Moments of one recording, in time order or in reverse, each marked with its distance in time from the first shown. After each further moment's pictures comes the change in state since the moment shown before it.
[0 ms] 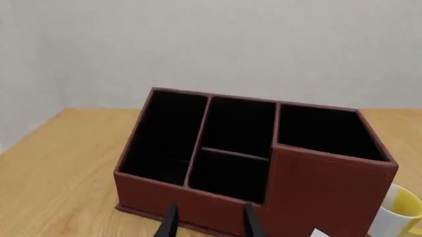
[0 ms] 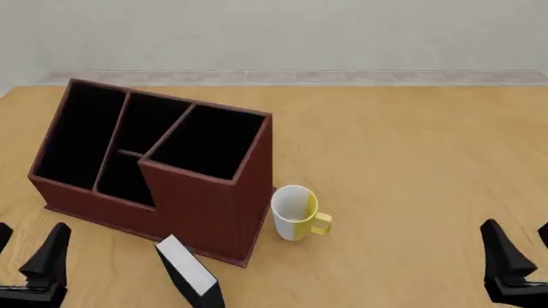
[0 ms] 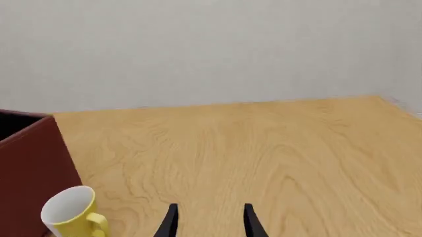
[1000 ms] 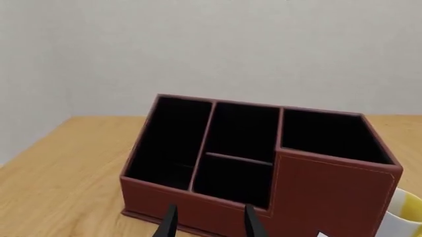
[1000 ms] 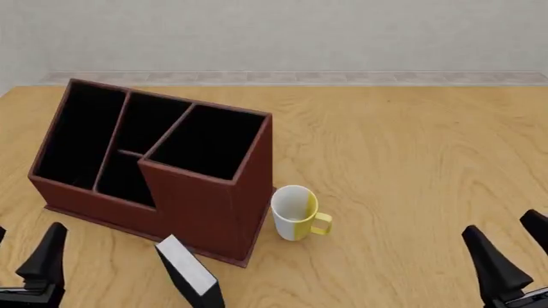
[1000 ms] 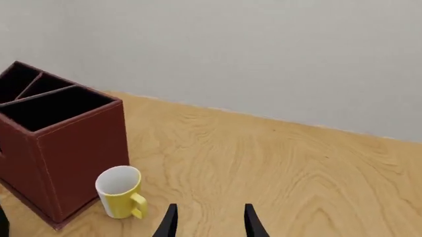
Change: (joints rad) left arm 0.019 -0.027 0.014 -0.022 0.014; right arm 0.248 -0.030 -0.106 0.127 -0.128
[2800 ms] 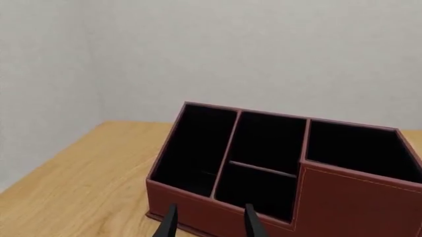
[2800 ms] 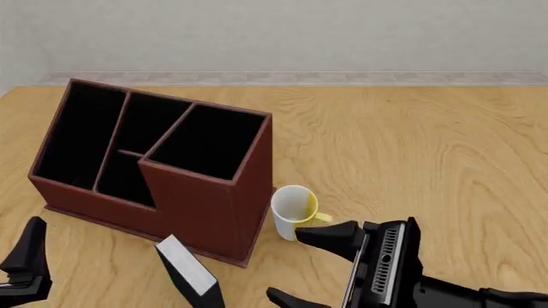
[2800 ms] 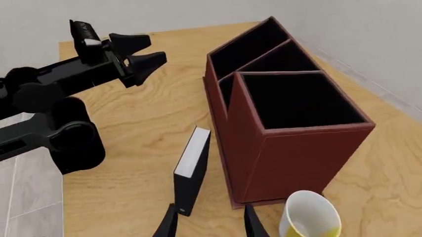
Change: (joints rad) left arm 0.114 -0.001 -0.008 -0.031 0.010; right arm 0.874 0.937 -0.226 -0.440 -0.001
